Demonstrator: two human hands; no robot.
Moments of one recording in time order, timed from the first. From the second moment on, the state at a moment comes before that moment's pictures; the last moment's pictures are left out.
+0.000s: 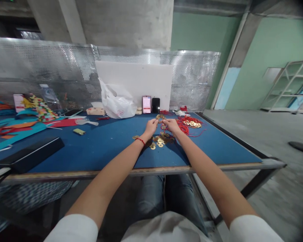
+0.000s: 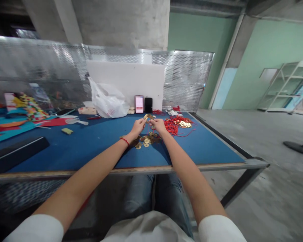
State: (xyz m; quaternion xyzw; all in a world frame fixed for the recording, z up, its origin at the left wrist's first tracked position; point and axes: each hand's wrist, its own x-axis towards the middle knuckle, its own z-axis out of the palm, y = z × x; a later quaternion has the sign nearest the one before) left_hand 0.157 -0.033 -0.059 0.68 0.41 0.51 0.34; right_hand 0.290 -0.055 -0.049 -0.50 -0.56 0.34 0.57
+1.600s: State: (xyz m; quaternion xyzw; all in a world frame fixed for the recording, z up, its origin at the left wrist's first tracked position) left_hand 0.161 -0.055 -0.056 0.82 0.44 0.36 -0.04; right_hand 0.289 -0.050 -0.051 -0.49 -0.62 0.19 0.58
